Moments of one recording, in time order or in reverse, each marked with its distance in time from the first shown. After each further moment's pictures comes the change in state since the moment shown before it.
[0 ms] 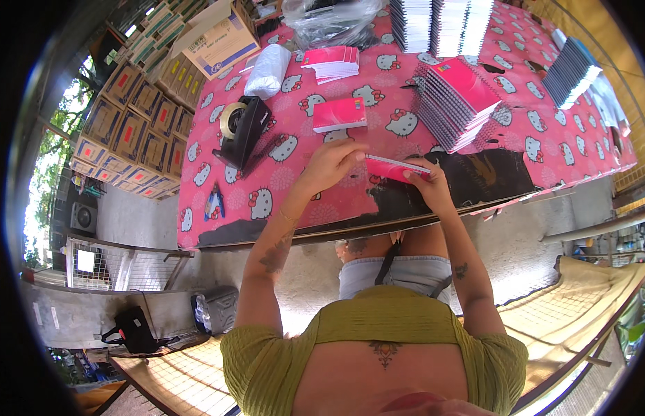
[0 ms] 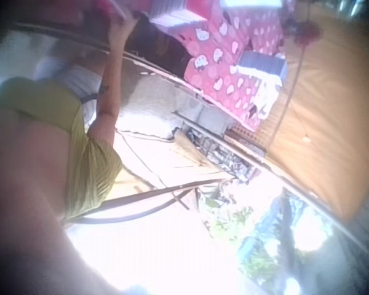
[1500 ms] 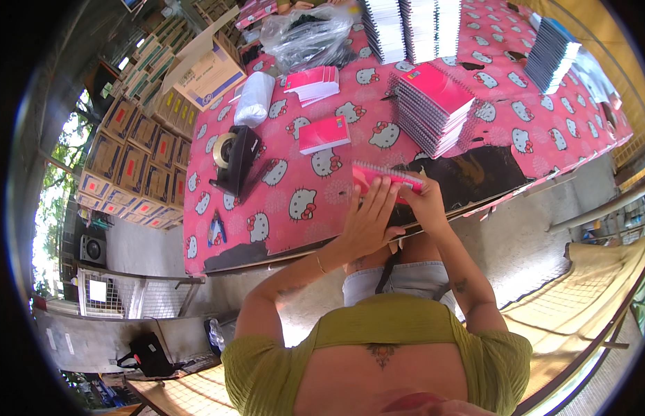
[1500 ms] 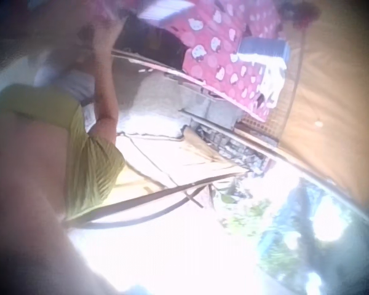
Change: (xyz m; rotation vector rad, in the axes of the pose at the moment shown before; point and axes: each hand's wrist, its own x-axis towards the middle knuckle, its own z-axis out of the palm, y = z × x) left_hand -0.049 0.059 0.109 0.605 0.049 0.280; right_hand -0.018 -0.039 0.014 0.148 0.114 0.028
